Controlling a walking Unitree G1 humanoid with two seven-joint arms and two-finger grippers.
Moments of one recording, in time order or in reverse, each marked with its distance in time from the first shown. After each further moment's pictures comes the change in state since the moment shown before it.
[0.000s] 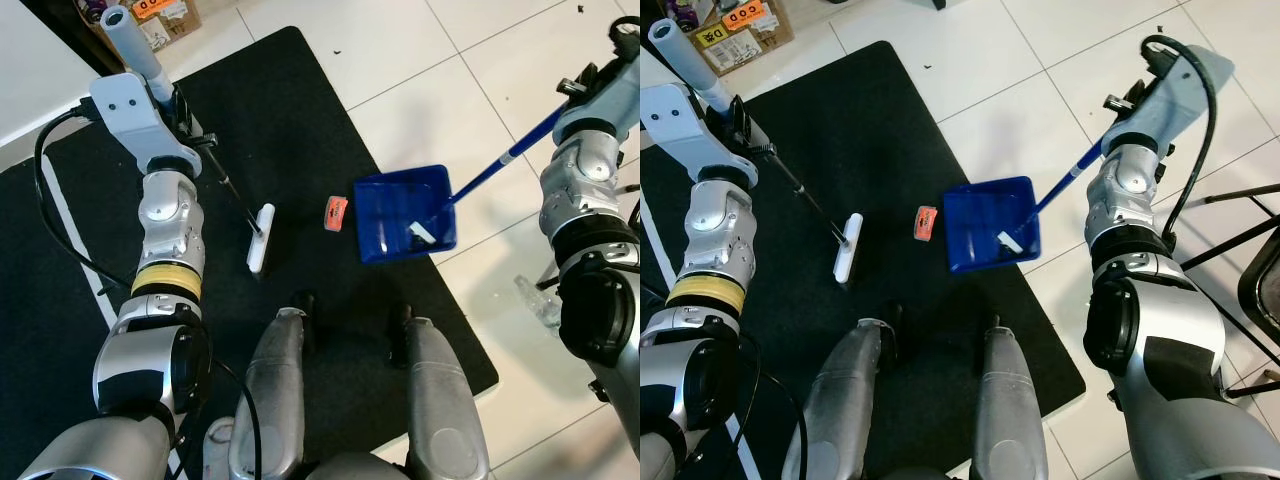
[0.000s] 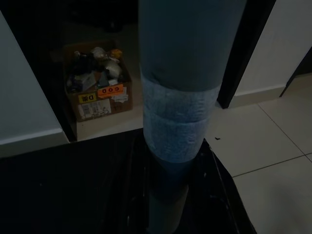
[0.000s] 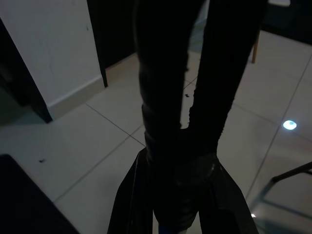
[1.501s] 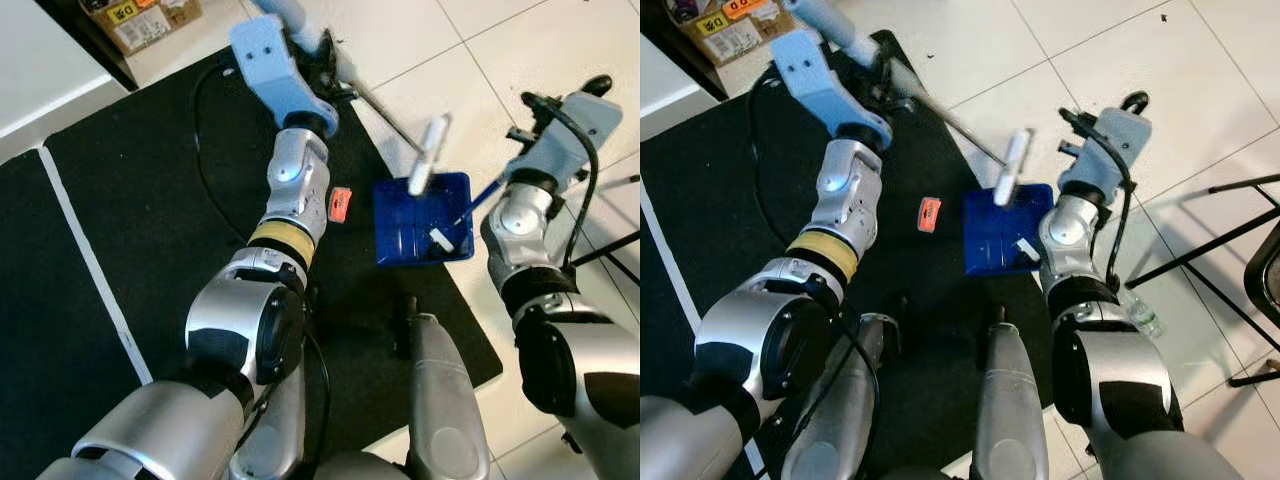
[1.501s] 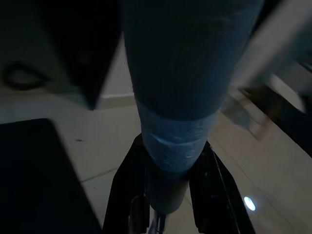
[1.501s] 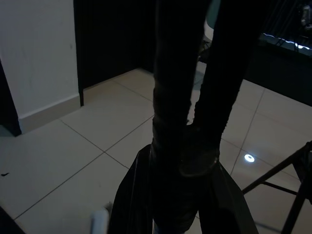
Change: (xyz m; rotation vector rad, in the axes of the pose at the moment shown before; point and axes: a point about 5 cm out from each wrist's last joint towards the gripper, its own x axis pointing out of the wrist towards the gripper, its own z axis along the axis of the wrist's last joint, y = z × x) left arm -0.008 -0.182 0.023 -0.354 -0.014 -0.525; right arm -0.049 0.015 -0.036 -0.096 -0.154 -0.110
